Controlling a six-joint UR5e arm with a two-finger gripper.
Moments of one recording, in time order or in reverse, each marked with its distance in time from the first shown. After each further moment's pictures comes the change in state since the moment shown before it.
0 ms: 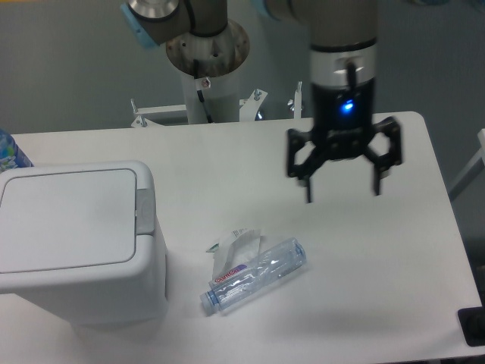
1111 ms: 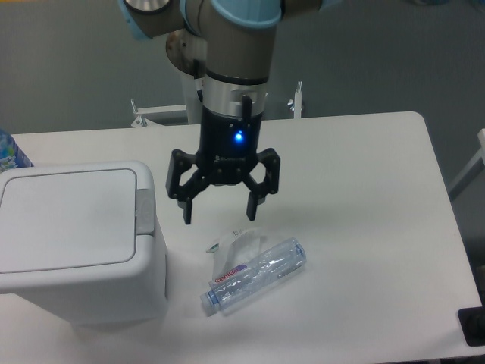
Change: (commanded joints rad) arm -0.126 0.046 -0.100 0.000 -0.048 -0.211
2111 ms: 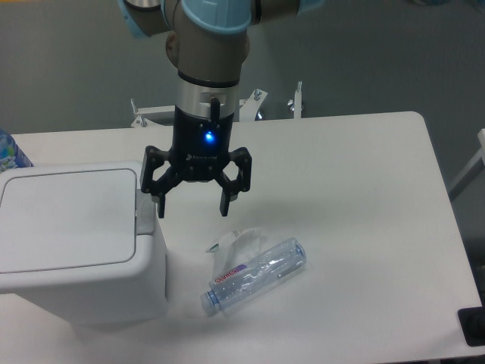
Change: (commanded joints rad) arm -0.049 0.000 -0.018 0.000 0.011 -0.005
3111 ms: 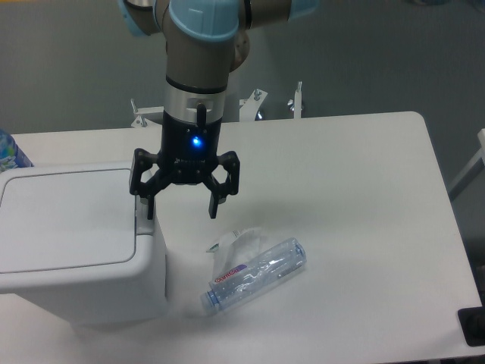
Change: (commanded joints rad) arm -0.014 -0.002 -0.020 0.002 0.003 0.000
